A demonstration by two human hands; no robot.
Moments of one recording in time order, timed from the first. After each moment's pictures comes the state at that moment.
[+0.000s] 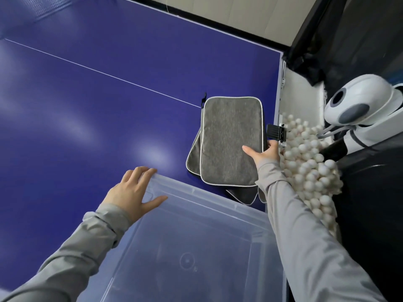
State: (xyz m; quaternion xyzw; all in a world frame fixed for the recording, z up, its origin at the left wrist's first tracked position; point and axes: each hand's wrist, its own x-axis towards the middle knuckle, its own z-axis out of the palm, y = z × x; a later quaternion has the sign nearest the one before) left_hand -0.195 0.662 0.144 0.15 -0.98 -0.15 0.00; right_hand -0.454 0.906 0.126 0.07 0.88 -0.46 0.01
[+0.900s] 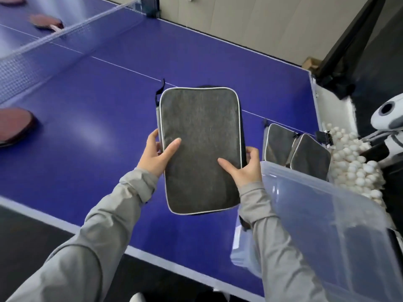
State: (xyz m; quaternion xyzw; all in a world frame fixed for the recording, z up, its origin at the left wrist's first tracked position) left_hand -0.056 0.411 0.186 0.22 -0.65 -0.72 0.14; right_hand -0.140 0.612 0.189 -0.06 0.81 -0.58 0.04
